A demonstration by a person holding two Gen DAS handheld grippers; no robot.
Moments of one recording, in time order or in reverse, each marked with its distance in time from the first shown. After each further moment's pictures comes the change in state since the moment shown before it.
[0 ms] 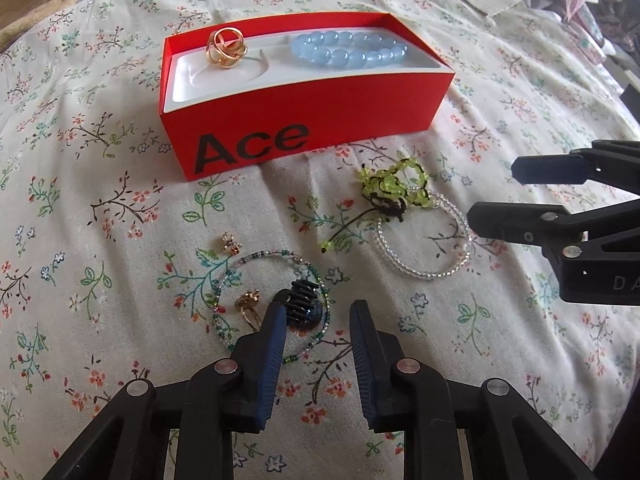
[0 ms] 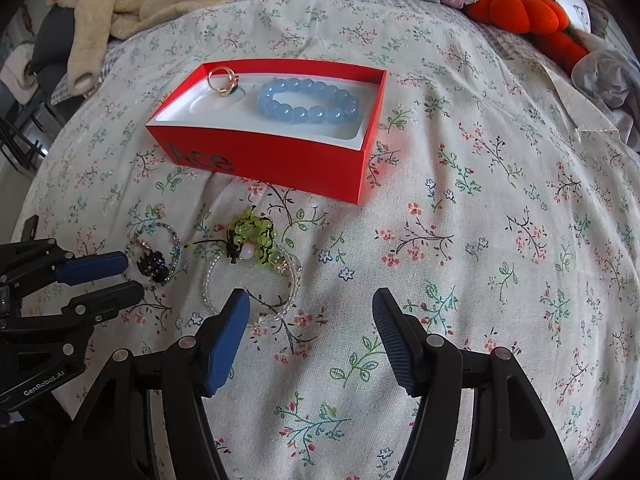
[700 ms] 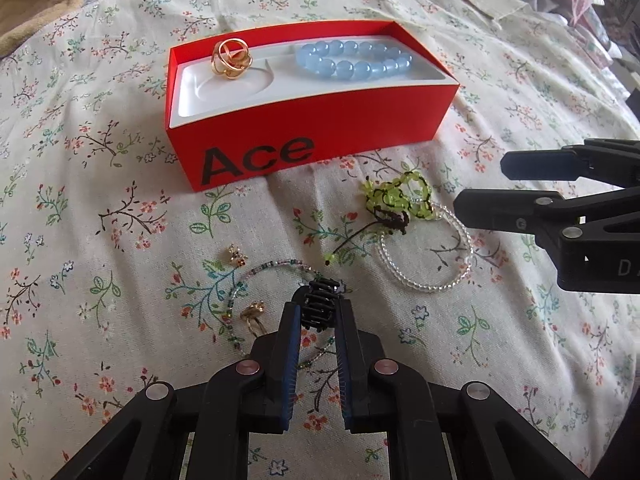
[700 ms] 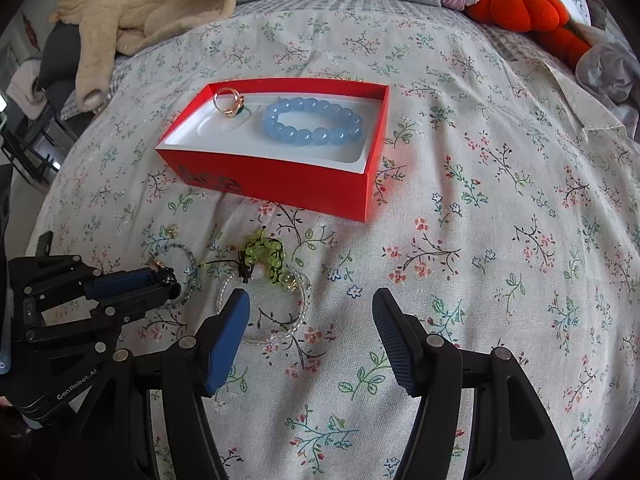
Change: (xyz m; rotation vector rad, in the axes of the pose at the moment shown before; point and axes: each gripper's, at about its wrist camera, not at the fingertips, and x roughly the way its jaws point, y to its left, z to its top) left arm -0.006 0.001 0.007 -0.009 -0.006 0.015; right arm -0.004 -0.005 0.010 0.034 -0.037 0.072
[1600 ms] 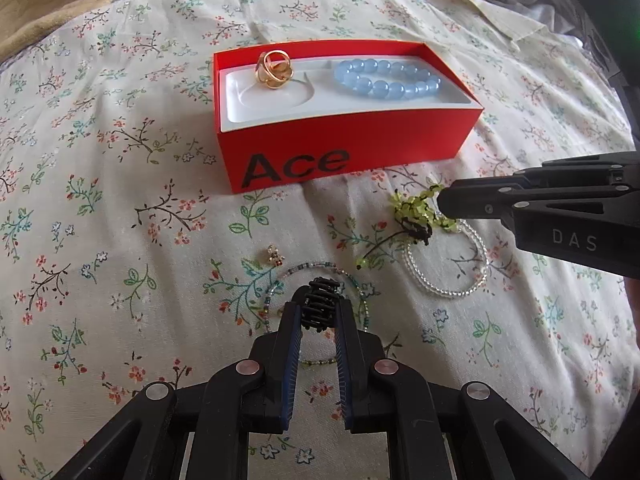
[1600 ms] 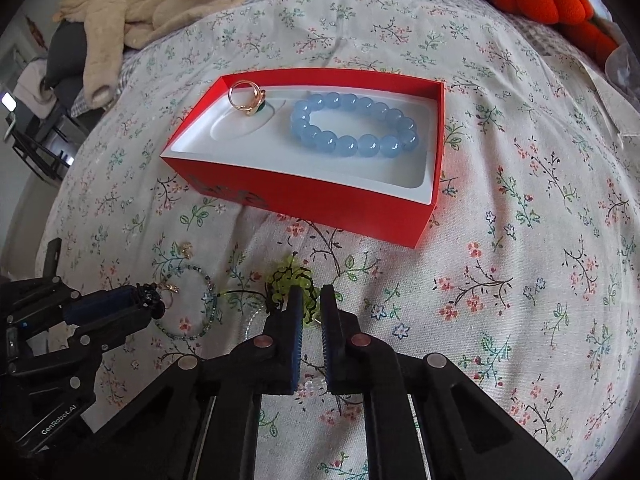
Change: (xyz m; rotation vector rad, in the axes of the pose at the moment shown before) left arm -0.012 0.014 -0.001 -0.054 -0.028 0.024; right arm 0.027 0.017 0.022 -0.015 0.044 0.067
